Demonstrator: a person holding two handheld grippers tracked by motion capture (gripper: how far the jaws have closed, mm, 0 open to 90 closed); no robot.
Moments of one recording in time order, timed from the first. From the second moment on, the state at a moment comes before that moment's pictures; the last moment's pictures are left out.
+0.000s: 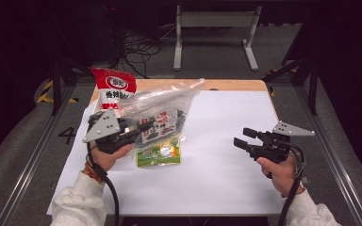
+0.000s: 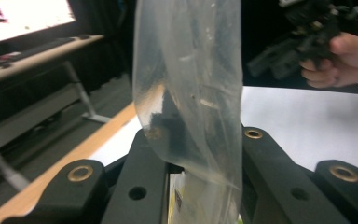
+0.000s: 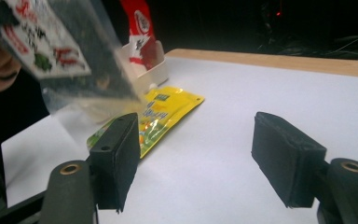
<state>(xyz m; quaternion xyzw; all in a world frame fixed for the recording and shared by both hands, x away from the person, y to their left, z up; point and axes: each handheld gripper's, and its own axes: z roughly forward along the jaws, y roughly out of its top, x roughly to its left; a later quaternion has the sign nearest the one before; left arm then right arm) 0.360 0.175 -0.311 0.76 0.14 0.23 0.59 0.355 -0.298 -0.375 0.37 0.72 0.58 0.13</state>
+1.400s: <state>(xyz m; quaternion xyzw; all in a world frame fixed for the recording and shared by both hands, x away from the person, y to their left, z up) 0.442 0.288 -0.332 0.77 0.19 0.30 0.53 0.363 -0.259 -0.417 0.35 0.79 0.51 0.07</state>
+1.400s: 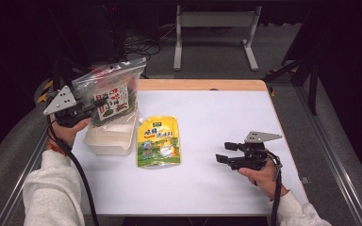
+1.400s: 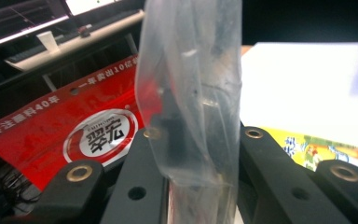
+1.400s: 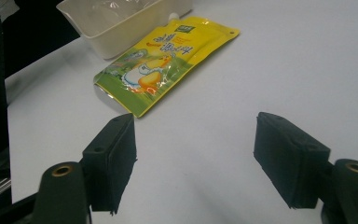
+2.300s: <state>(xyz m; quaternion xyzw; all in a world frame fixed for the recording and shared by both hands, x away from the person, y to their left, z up) 0.452 0.283 -0.324 0.80 0.17 0.28 0.51 0.365 -0.251 -0.422 0.33 0.80 0.50 0.04</state>
